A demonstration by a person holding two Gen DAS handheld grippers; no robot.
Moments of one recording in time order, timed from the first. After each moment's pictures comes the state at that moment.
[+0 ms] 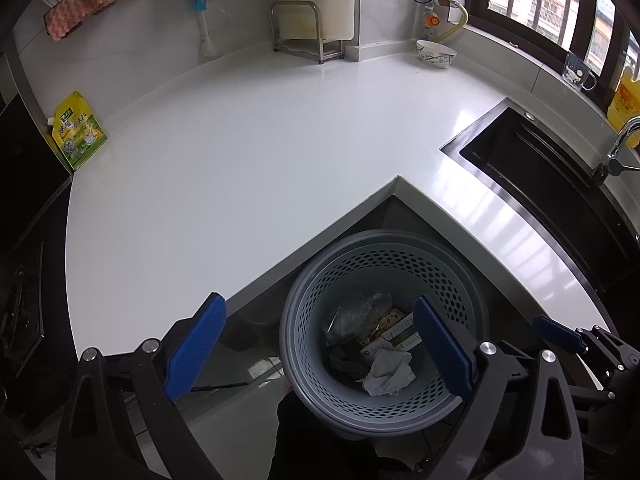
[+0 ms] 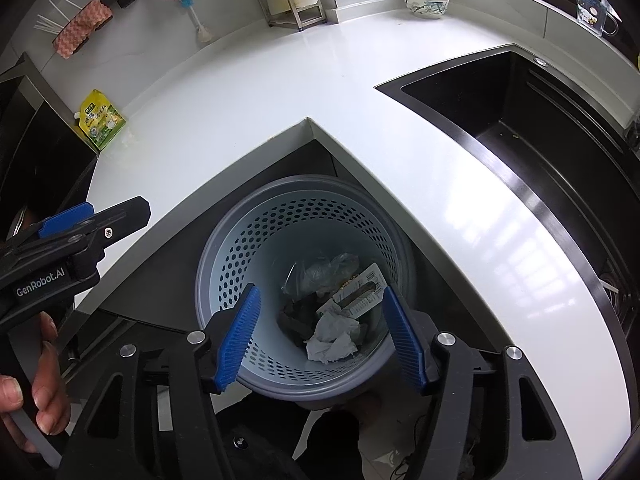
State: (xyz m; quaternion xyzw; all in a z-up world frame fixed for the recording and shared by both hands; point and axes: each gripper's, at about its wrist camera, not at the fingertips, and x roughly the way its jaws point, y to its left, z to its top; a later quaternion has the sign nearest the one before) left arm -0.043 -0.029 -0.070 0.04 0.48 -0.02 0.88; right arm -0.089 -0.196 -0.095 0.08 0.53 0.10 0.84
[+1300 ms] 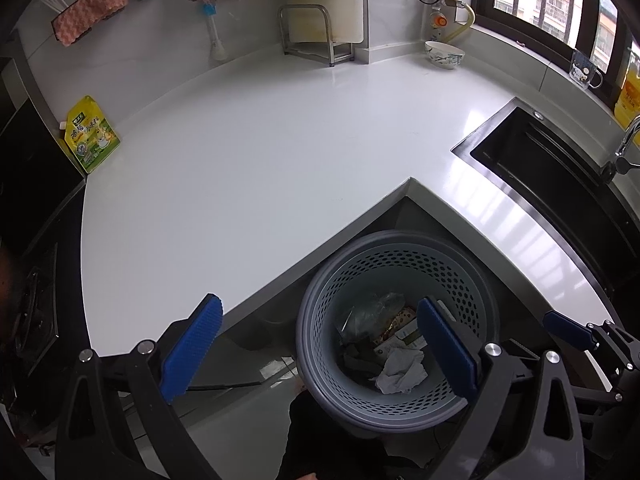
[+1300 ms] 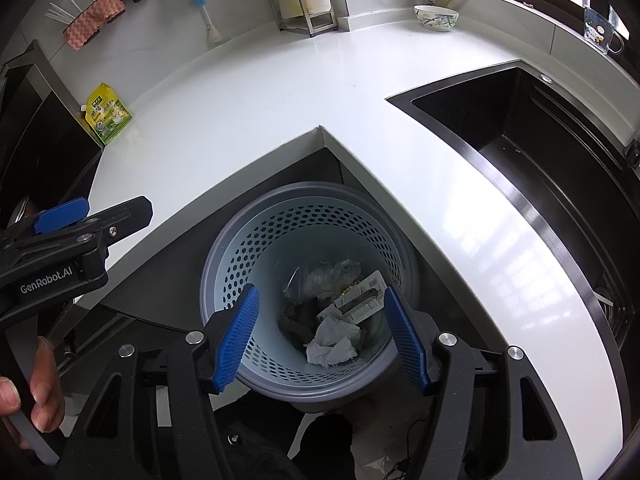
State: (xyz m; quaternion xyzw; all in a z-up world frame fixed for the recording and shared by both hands) left arm -0.046 -0.024 -0.064 0.05 0.48 -0.01 0.88; right arm -0.092 -0.186 -0.087 0.06 0.52 0.11 0.85
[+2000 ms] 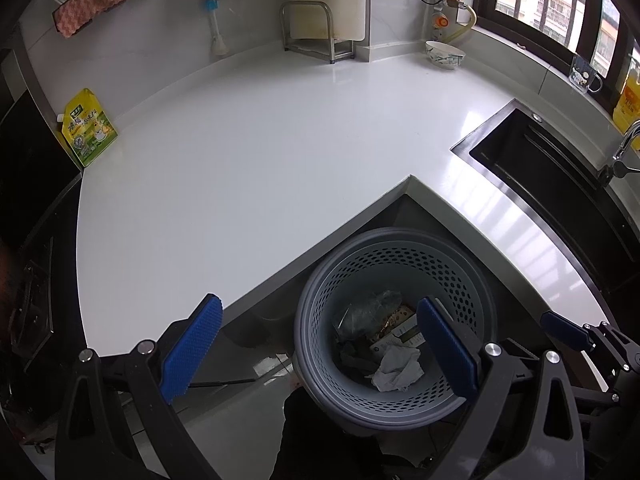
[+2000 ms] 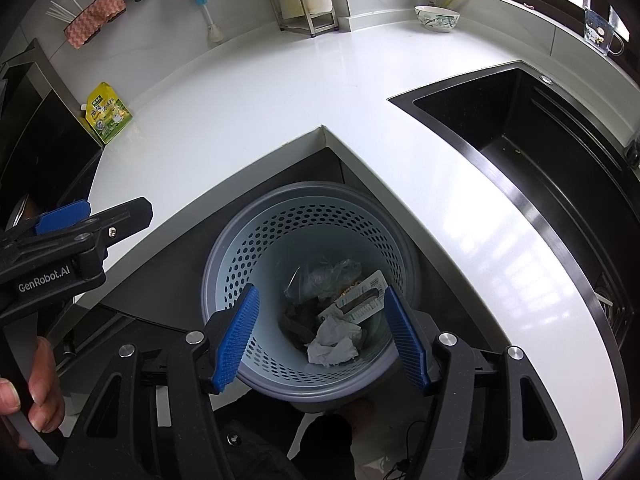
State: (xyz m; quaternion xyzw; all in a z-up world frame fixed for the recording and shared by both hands) left arm -0.049 -0.020 -0.066 0.04 0.48 -0.01 0.87; right arm -0.092 -0.186 -0.088 0.06 0.52 0.11 0.85
